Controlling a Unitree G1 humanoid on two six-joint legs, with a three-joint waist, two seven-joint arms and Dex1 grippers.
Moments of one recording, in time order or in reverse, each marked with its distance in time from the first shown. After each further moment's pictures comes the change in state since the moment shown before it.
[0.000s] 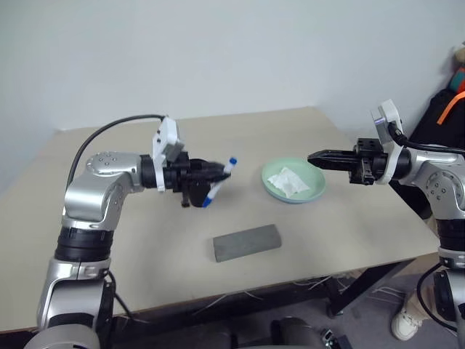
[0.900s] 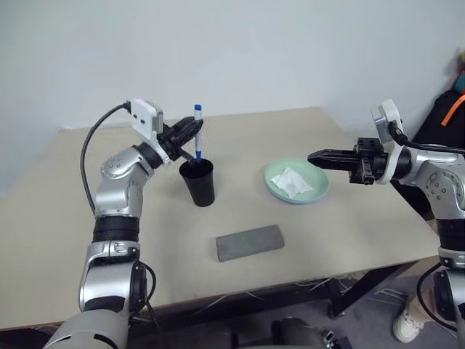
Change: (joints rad) left arm -0.049 -0.192 0.130 0.479 0.104 -0.522 0.354; right arm -0.001 0.000 -0.001 0.000 0.003 0.000 -0.002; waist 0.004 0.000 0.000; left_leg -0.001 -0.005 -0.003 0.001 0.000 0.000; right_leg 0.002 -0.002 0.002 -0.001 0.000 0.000
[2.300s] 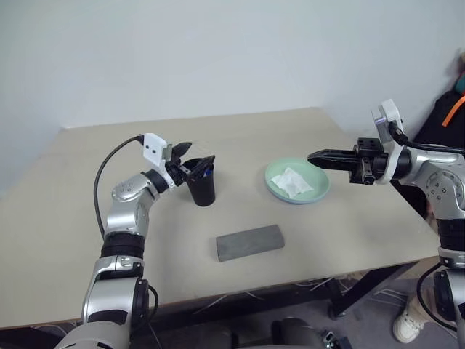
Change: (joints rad) left arm 0.081 -0.020 -0.019 0.007 0.025 -0.020 -0.033; right arm 0.000 0.000 0.000 0.000 0.001 0.000 0.001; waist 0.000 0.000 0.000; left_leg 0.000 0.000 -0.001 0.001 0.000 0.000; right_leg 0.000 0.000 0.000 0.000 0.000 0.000
